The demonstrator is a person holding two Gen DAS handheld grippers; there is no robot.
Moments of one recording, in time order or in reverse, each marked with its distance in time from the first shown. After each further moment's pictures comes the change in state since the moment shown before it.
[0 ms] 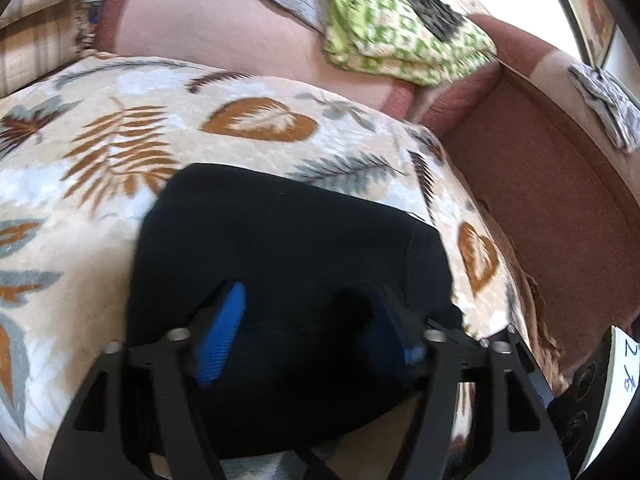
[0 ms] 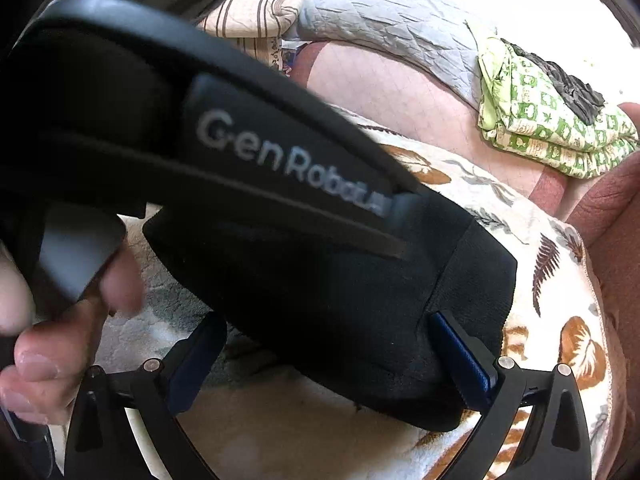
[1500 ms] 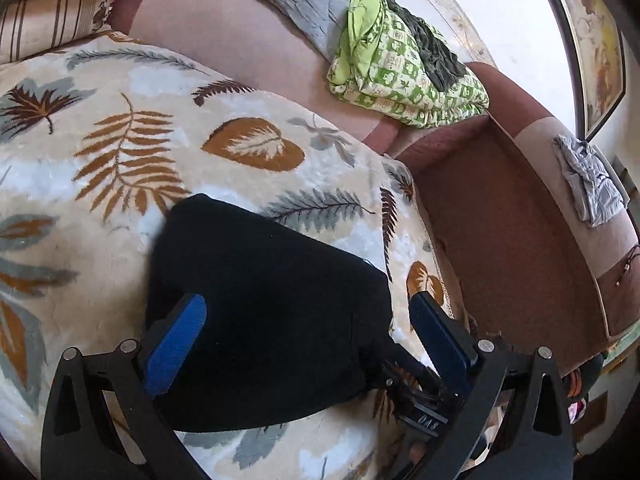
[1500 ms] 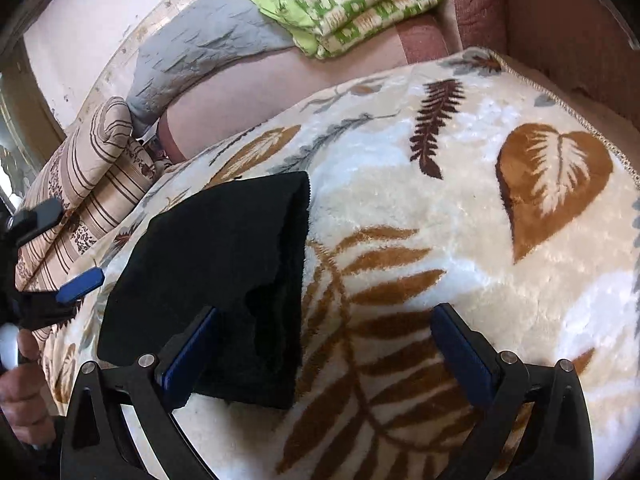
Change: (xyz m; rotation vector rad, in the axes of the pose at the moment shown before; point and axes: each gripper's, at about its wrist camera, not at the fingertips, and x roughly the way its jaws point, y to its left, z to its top) left arm -0.045 0.014 0.023 -0.192 -0.024 -0.127; right arm -0.025 -0.145 -0.042 0.754 0.065 0.100
